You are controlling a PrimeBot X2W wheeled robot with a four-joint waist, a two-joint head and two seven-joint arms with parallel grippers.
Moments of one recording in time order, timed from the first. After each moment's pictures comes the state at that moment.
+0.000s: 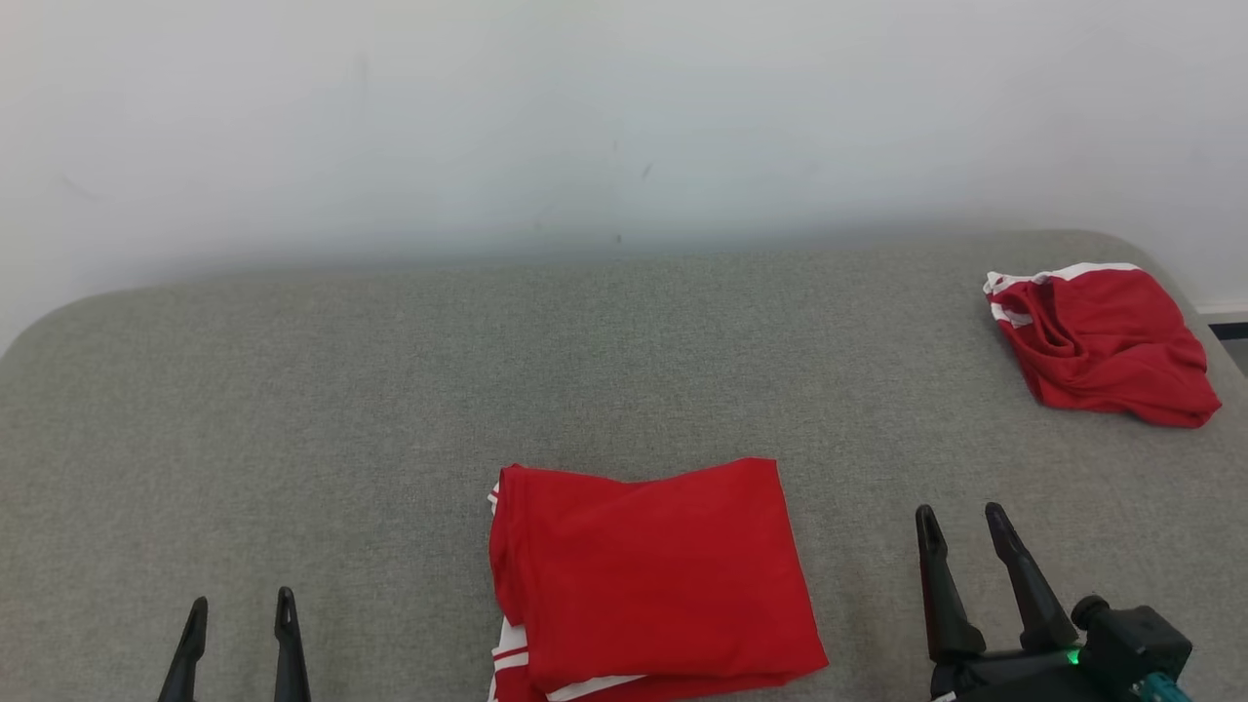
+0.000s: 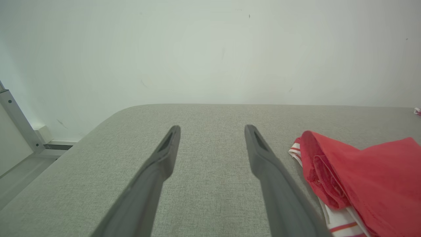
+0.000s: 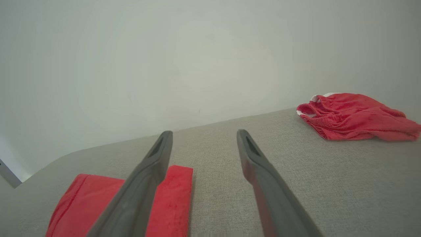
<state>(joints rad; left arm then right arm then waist) 0.08 0.05 0.13 0.12 -0.08 -0.11 -0.26 0.01 -0.14 0.04 0.13 0.34 0.13 -0.26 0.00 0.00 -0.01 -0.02</state>
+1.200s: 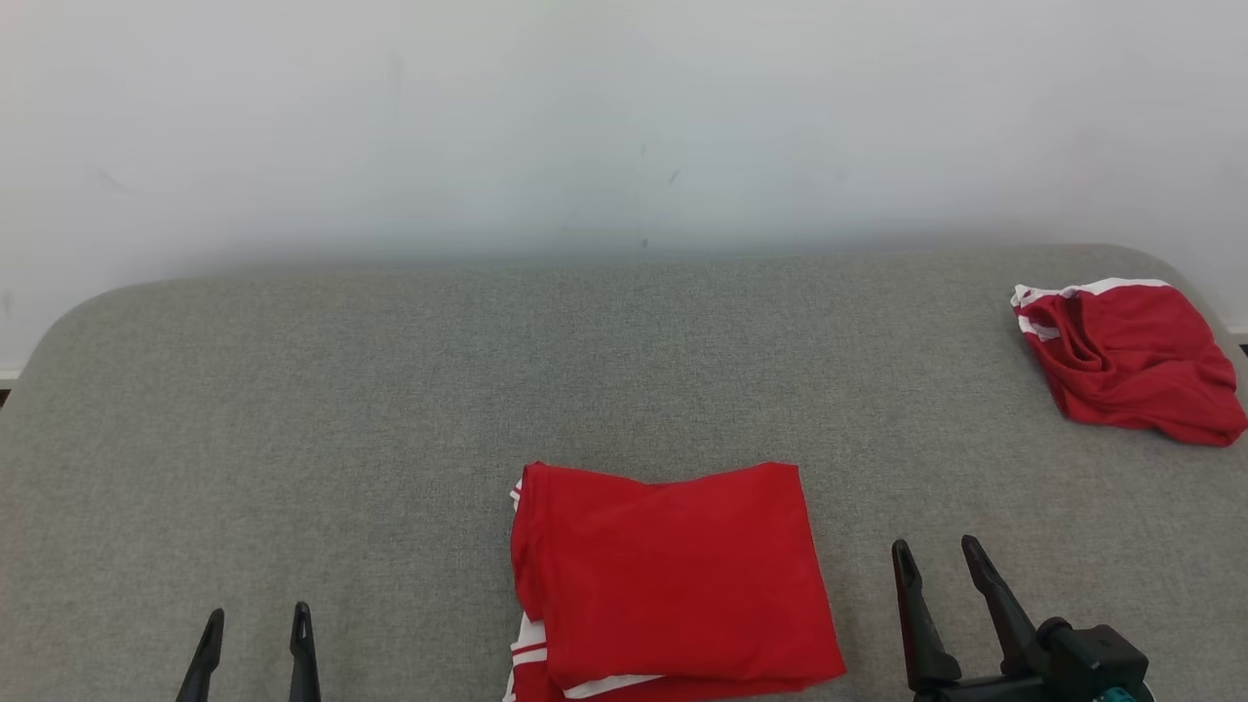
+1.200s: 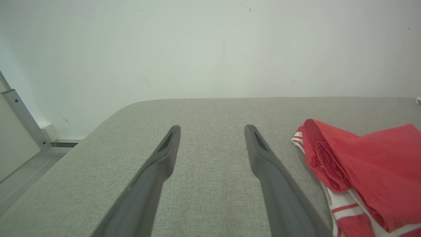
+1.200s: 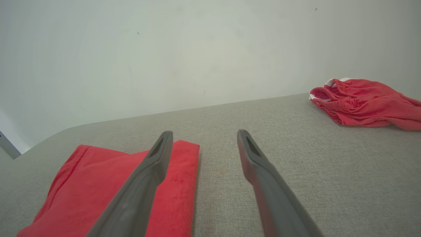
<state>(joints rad) 0.10 0.06 0.12 0.13 -0.06 -0.12 -0.26 0.03 -0.11 0.03 0.20 0.24 0.13 -0.26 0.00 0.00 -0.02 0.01</state>
